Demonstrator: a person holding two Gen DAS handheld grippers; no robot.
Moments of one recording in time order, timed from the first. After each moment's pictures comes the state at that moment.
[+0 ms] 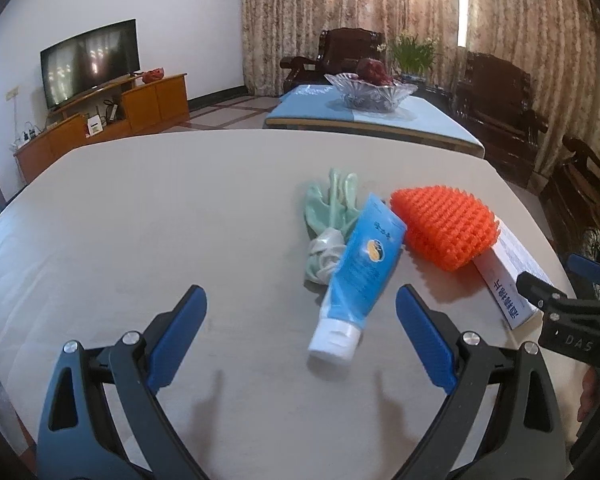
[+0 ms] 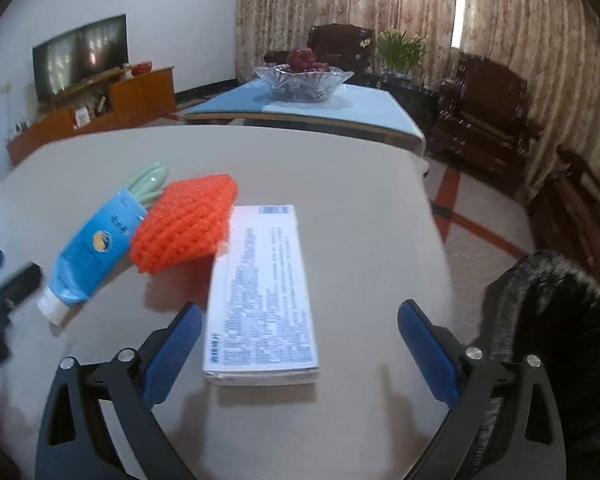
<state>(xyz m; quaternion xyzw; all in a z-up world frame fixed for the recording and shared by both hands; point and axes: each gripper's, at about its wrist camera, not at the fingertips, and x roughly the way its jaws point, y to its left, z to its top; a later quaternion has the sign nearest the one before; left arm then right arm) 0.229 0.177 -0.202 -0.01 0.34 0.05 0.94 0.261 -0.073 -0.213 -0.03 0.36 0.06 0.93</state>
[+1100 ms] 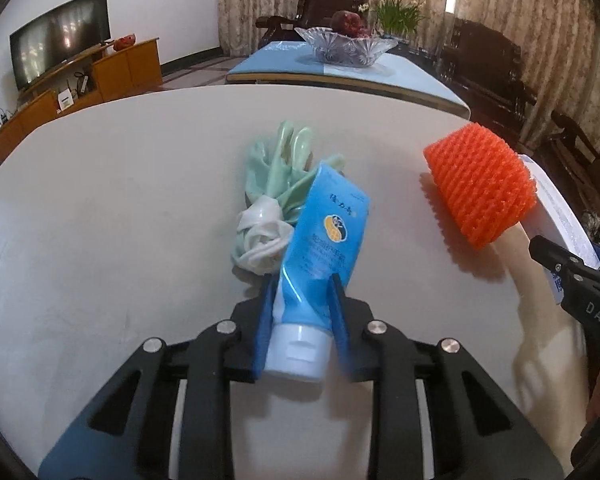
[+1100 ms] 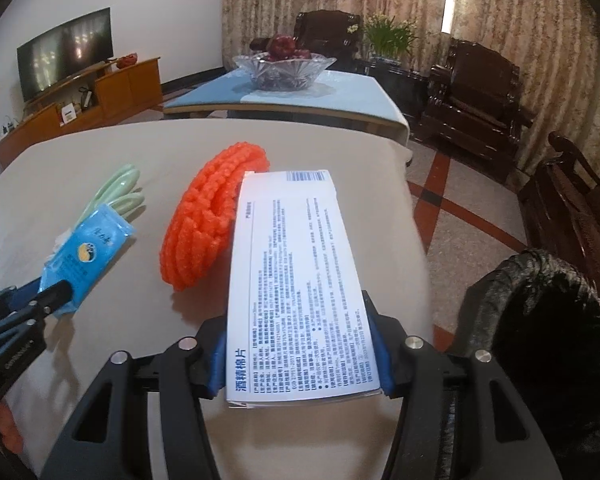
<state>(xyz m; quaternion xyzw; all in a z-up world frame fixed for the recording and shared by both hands) 0.264 0.145 -0.235 -0.03 0.41 0.01 0.91 0.279 -0.096 -0.205 -0.03 0.38 0.03 0.92</state>
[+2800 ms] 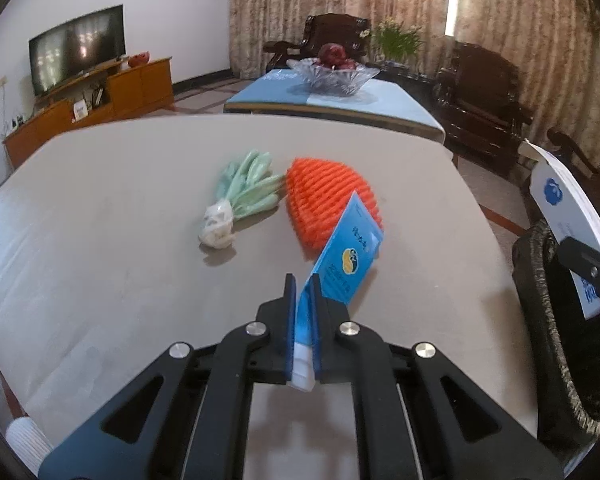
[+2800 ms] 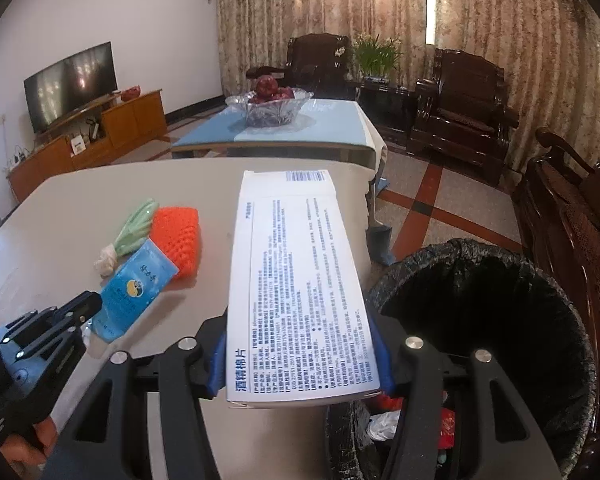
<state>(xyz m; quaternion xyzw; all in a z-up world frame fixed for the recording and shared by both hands) 0.212 0.084 -0.203 -0.04 0.37 0.03 0.93 0.211 -0.155 -0.153 0.01 0.35 0.05 0.94</state>
